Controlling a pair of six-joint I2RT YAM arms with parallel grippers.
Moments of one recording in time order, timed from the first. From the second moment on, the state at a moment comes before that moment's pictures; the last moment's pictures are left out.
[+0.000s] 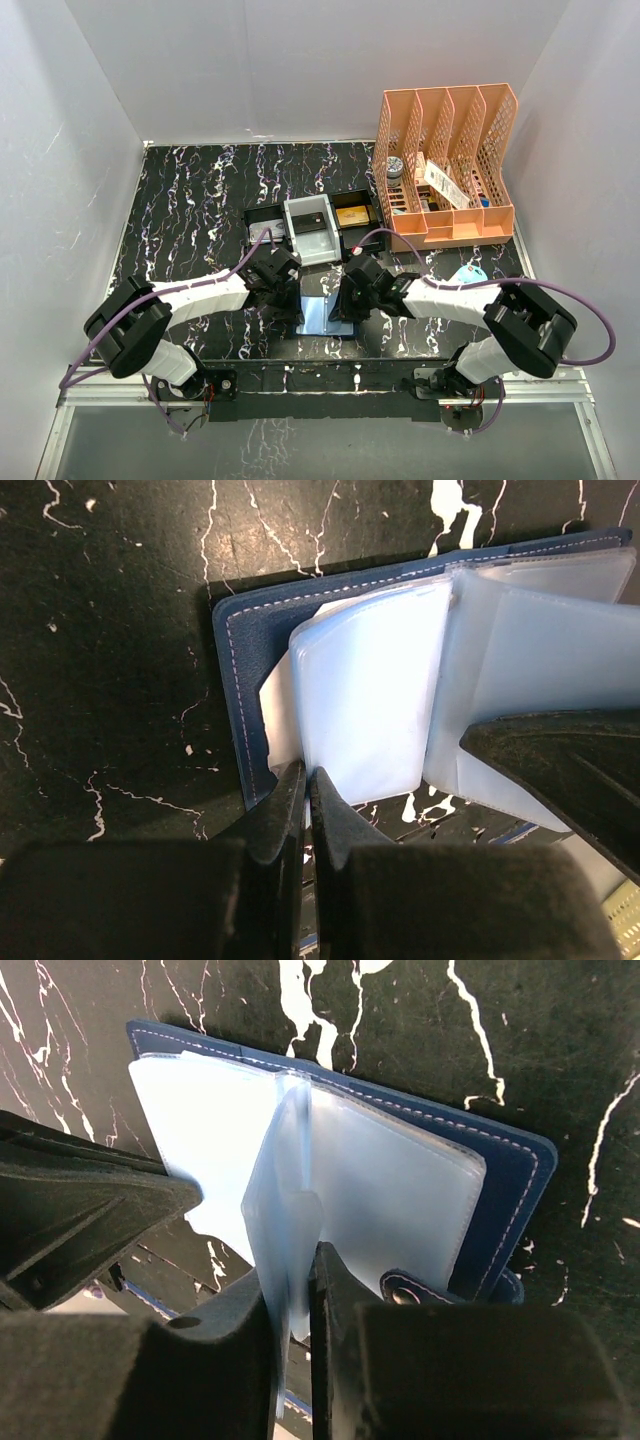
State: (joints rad) left arm -0.83 1.45 0.69 -0.37 0.16 -0.81; right arm 0.87 1.42 0.61 -0.11 -0.17 1.00
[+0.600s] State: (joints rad) left arm -0.84 1.45 0.71 -0.42 0.12 -0.81; right arm 0.87 1.30 0.68 -0.40 -0.01 0.97
